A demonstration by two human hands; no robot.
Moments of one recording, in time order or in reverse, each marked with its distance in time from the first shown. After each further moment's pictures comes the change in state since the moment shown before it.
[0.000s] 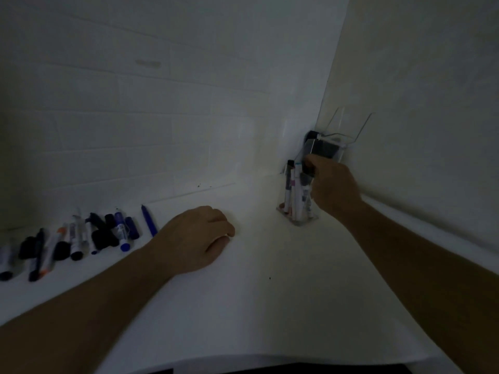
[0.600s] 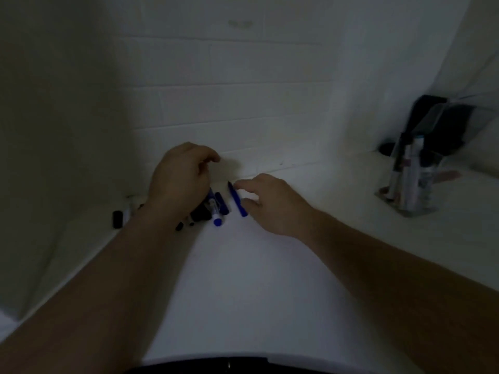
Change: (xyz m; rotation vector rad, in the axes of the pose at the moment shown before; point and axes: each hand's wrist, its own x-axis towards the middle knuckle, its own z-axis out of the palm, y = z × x) left_hand -0.062 -0.085 -0.093 0.176 0.230 -0.748; right_hand -0.041 -0.209 0.134 0.436 -0.453 -0.464
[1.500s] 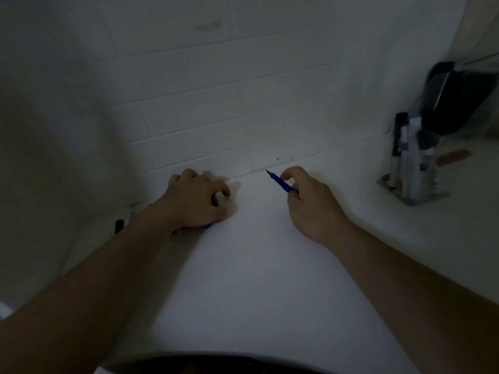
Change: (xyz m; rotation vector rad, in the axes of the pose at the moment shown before) left_hand 0.007 0.026 0.019 0.473 -0.719 -0.012; right_hand -0.051 0.059 -0.024 0.337 0.208 0.270
